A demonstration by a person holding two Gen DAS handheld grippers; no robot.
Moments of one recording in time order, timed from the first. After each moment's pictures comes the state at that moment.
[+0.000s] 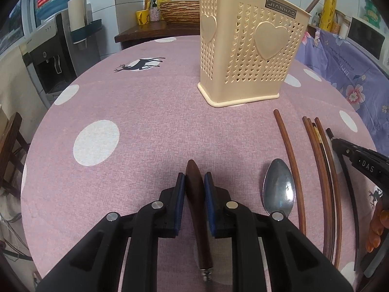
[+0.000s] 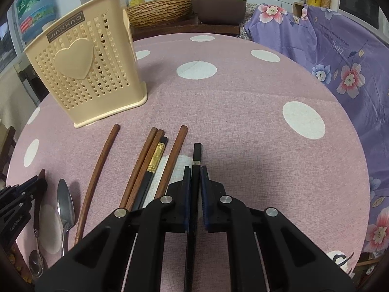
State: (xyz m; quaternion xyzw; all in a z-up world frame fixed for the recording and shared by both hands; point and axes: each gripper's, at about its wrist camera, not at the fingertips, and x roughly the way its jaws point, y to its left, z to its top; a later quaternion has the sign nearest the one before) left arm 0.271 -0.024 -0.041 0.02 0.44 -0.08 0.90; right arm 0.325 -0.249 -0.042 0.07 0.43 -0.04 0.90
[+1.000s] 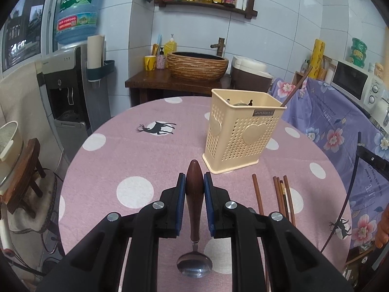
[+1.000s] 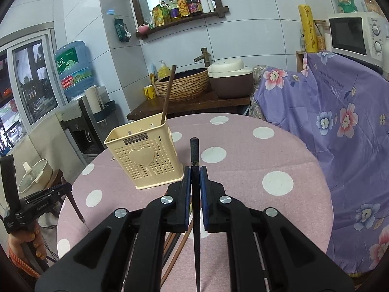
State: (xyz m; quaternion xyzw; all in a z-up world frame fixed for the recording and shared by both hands) left arm 0.235 0.014 0.060 -0.02 0.32 -0.10 0.94; right arm 0.236 -0.281 0.098 0.12 0.25 0.04 0.96
